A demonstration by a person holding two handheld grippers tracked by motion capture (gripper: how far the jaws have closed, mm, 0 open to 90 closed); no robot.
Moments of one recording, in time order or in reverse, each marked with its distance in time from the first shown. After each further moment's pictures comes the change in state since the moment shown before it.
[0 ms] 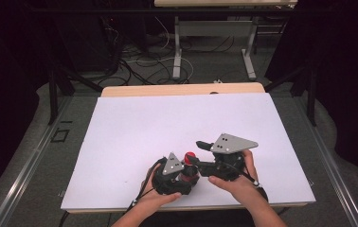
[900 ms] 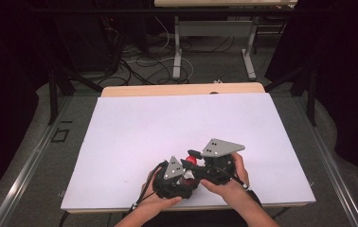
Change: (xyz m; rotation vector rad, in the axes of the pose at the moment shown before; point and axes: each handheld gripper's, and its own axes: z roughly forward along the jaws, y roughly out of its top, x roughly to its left) left arm -0.007 -0.003 -0.001 0.009 -0.004 0.027; right arm 0.011 -0.009 0.018 0.071 0.040 0.045
